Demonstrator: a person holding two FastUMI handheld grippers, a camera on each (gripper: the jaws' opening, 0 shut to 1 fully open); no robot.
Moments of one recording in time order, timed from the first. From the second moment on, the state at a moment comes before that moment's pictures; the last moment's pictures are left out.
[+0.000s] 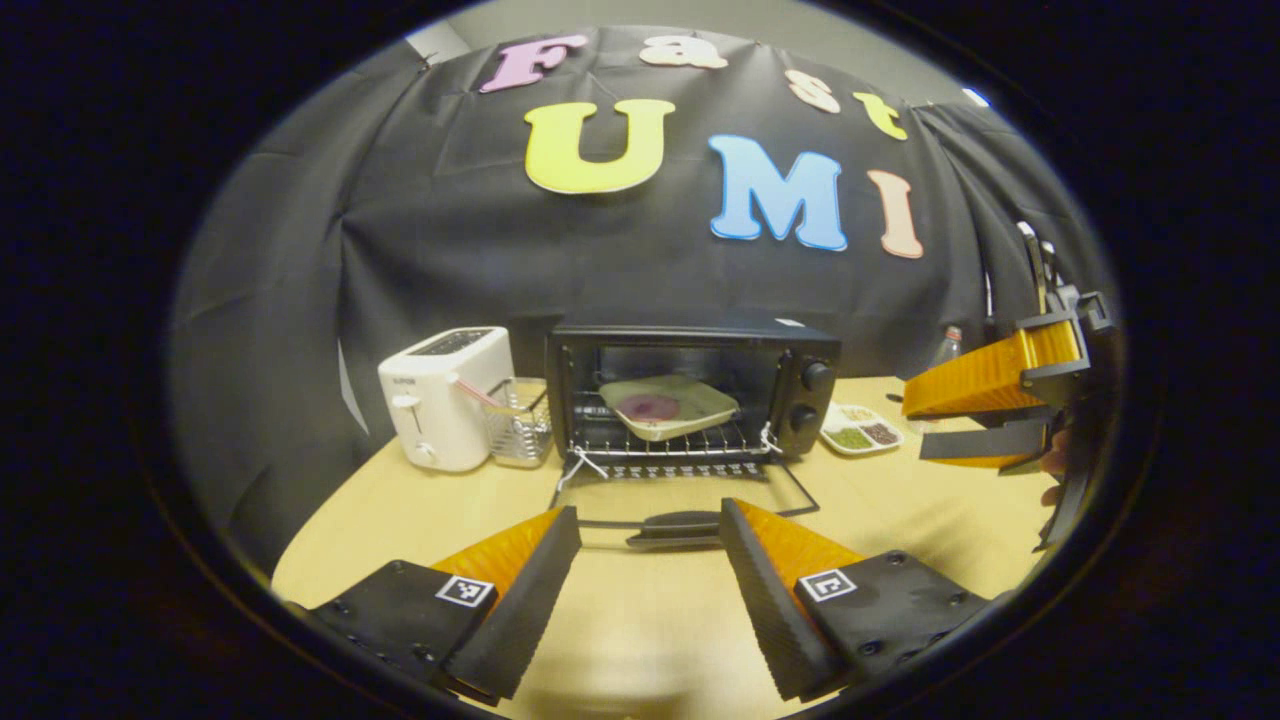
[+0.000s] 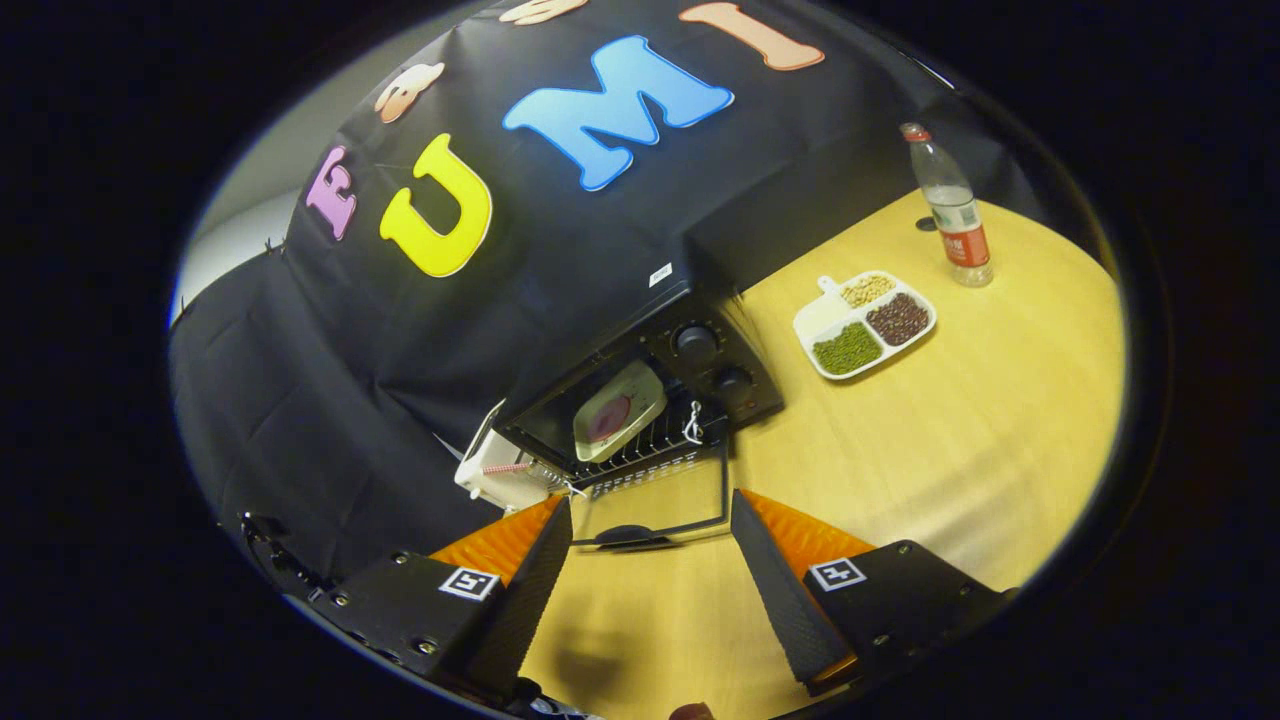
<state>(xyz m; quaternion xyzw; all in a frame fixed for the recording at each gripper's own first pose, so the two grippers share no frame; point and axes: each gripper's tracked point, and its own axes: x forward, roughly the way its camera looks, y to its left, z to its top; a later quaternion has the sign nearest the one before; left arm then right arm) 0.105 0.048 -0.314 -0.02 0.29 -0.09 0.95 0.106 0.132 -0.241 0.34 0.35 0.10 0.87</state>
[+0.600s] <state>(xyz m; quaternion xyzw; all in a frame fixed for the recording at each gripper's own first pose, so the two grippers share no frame) 0.101 0.010 -0.394 -0.01 0.37 -0.11 0.92 0.042 0.062 -0.238 0.13 0.32 0.05 0.94</state>
